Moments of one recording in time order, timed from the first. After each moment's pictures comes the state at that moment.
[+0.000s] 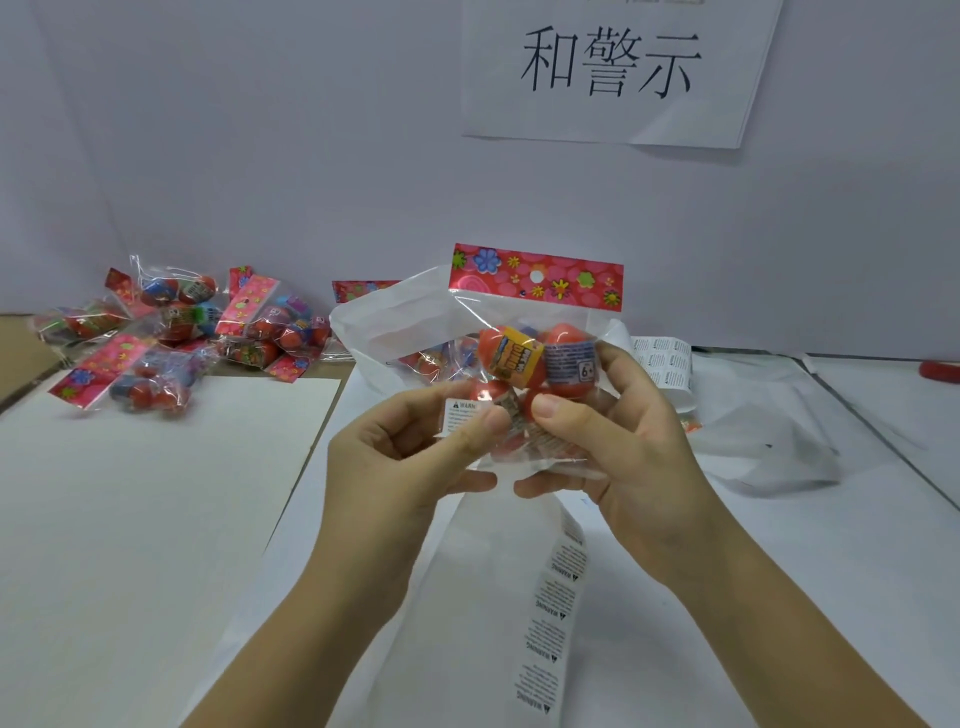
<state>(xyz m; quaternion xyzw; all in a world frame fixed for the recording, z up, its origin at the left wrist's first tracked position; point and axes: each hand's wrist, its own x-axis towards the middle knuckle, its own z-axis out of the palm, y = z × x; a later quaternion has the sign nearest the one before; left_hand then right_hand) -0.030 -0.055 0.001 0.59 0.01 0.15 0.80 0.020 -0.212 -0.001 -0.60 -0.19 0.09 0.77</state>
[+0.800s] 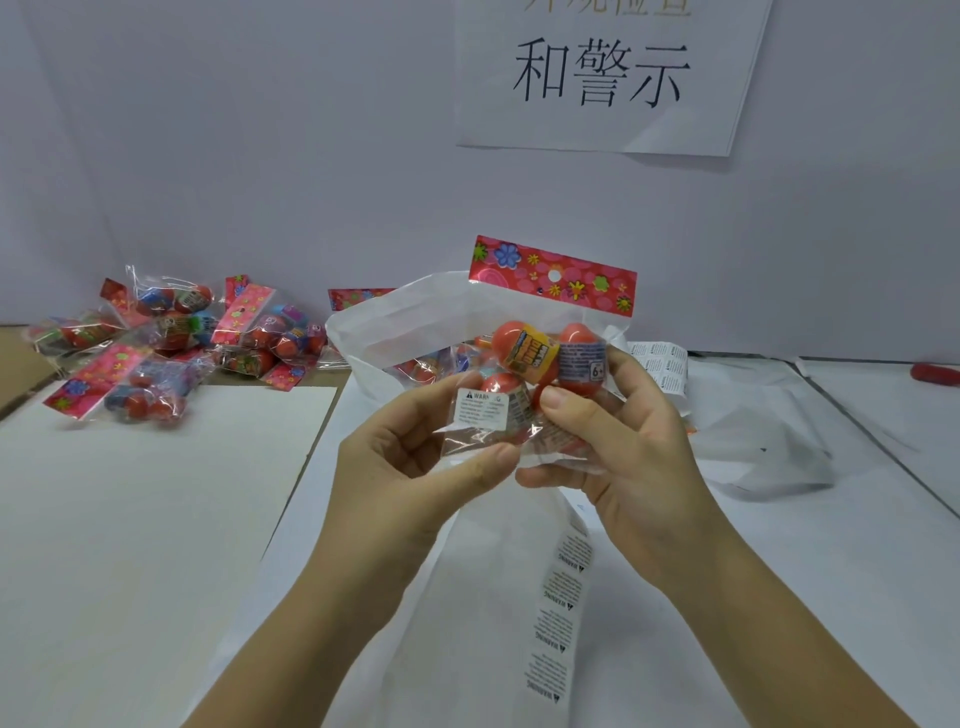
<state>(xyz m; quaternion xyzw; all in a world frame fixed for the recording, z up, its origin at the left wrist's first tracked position) -0.027 -0.053 -0.004 0.61 -0.04 0.12 0.78 0.019 -0.211 0.003 -0.57 -0.17 0.06 0.80</state>
